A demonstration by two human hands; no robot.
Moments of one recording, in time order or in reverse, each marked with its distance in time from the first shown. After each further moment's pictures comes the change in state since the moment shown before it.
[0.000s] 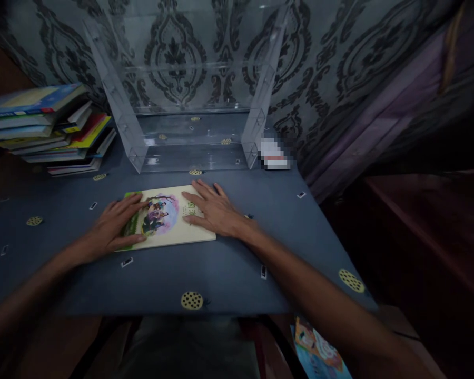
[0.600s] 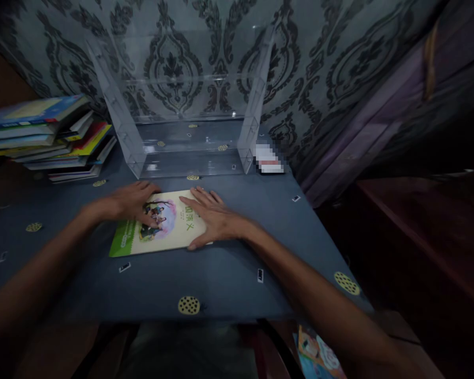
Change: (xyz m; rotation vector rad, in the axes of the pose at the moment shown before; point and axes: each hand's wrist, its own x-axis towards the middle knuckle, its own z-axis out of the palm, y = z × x) left_hand 0.091 0.009 -0.045 0.094 -0.249 0.022; right_hand -0.005 0.006 -0.014 0.157 -0.190 -0.051
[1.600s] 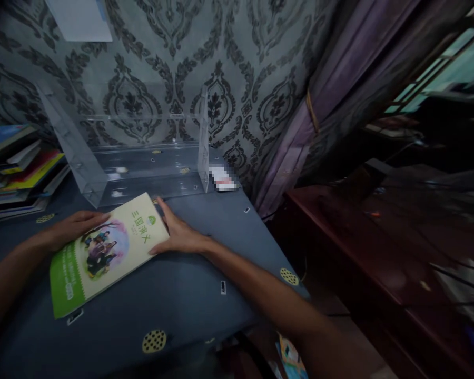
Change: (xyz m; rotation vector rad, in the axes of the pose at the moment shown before) left_hand -0.004 -0.010 0.005 -1.201 -0.030 -0.411; right_hand 0.007 0.000 0.008 0.926 0.260 -0.034
